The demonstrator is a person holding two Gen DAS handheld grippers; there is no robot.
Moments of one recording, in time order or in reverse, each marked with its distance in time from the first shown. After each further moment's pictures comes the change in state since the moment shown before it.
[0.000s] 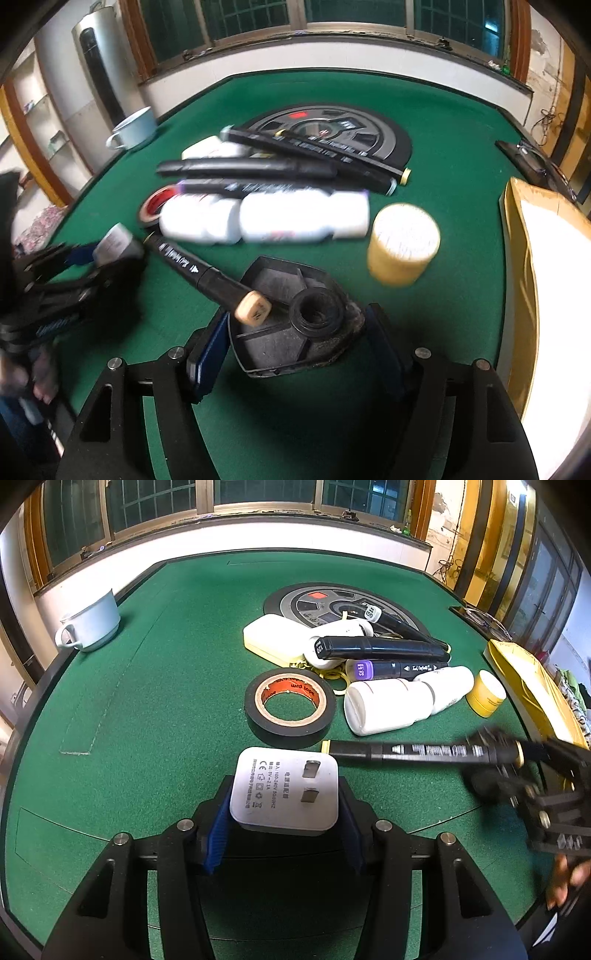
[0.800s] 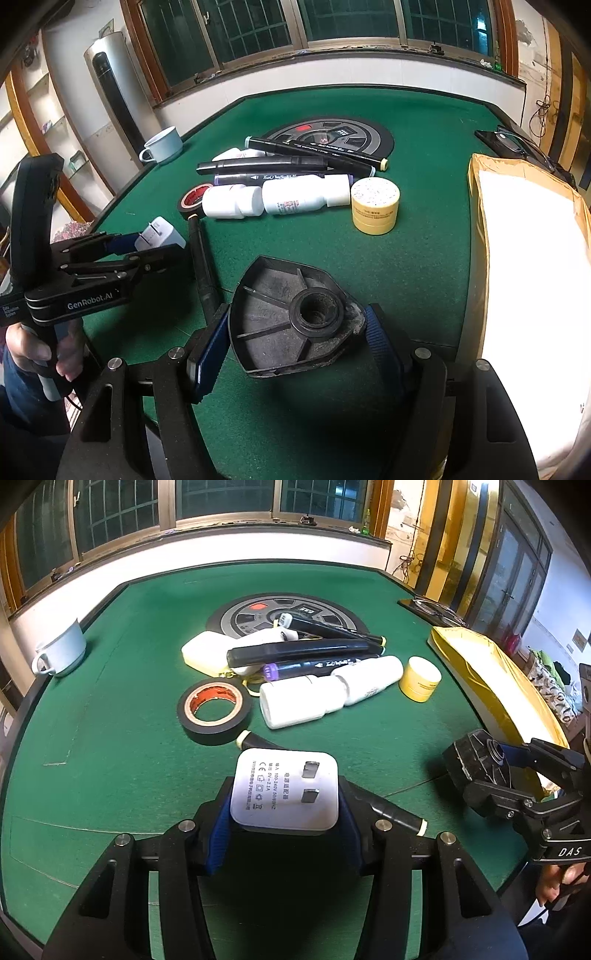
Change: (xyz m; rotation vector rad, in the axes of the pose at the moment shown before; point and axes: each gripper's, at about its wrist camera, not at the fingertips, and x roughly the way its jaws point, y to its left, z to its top) left arm -0.027 -0.044 -0.005 0.085 -0.028 -0.095; right arm -0.047 -0.011 -0.040 0.065 -0.073 0.085
